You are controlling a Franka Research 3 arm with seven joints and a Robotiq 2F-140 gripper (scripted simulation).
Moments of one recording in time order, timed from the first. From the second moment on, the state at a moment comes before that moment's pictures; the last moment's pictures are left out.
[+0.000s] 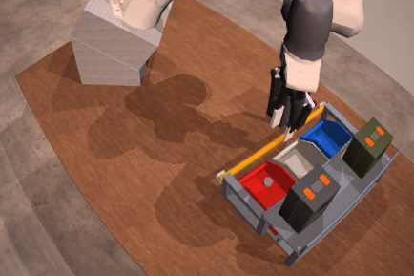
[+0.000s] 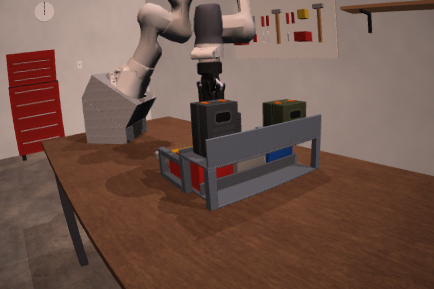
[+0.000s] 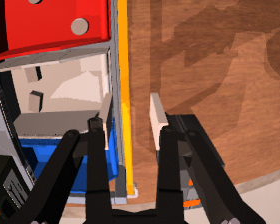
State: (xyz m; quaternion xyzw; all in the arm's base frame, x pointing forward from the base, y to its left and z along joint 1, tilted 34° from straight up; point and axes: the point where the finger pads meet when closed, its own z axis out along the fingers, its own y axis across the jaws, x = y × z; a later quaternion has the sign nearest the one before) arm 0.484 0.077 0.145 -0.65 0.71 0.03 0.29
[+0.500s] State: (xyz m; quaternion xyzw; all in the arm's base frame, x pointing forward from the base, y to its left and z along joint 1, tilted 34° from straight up) arm 0.494 0.079 0.135 -0.65 0.70 0.02 0.29
